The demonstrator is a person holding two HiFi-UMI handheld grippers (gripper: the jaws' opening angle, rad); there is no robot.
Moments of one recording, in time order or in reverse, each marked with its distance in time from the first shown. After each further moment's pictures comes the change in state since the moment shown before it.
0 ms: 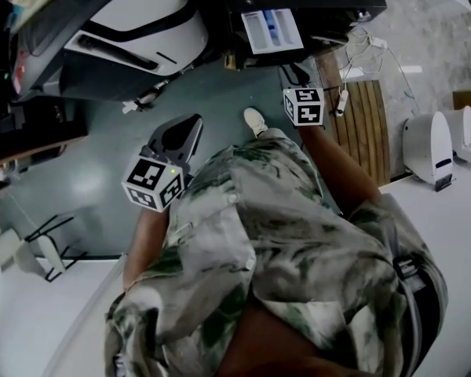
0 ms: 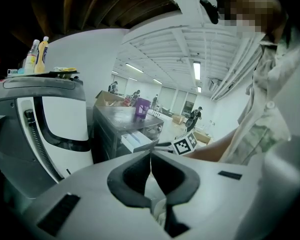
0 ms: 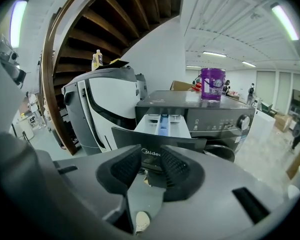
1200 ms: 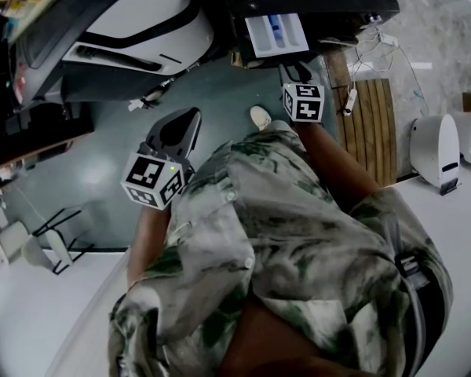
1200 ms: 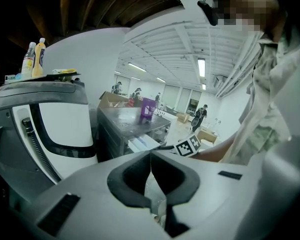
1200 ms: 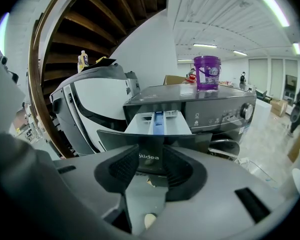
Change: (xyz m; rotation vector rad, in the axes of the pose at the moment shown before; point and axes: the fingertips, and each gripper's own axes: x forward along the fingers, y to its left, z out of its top) left arm 0.045 0.037 0.035 0.014 0.015 0.056; right arm 0.053 -0.025 0.010 0.121 0.037 -0.027
